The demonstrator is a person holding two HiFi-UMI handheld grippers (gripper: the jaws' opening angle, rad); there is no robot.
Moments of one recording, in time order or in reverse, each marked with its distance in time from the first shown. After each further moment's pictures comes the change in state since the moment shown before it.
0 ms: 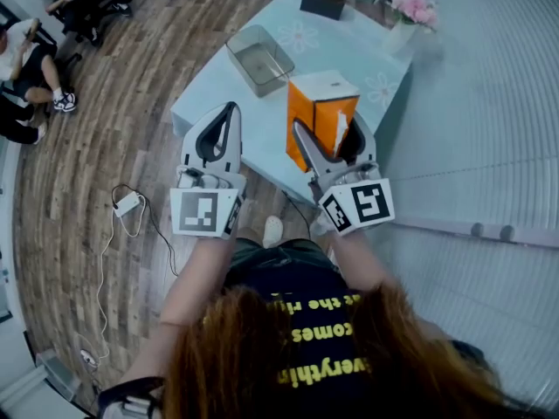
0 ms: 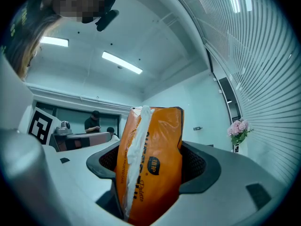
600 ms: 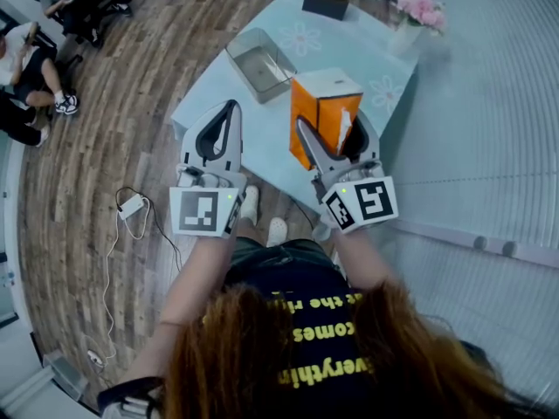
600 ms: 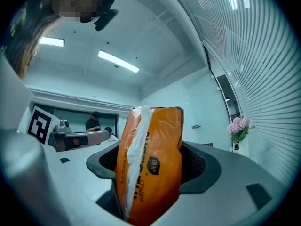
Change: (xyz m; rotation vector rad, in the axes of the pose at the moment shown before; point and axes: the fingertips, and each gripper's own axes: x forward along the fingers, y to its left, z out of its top) left arm 0.027 0.005 -0.009 0.020 -0.010 -0.041; right arm 0.022 -0.022 -0.010 0.021 0.007 -0.015
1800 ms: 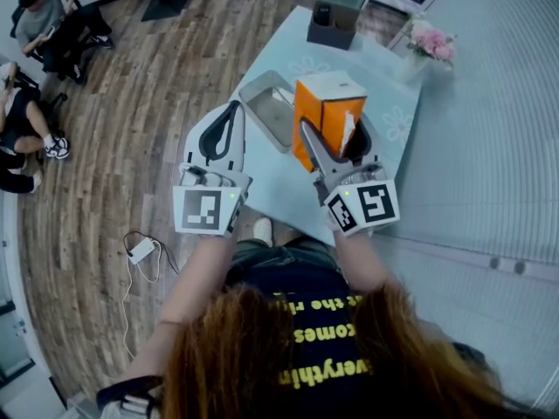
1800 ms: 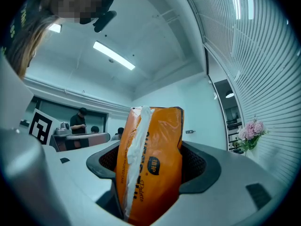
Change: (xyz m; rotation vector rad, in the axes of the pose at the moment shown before) left arm 0.108 0.133 -0.005 -0.040 -0.040 -0.114; right arm 0.154 -0.006 0.007 -0.050 -0.025 -0.127
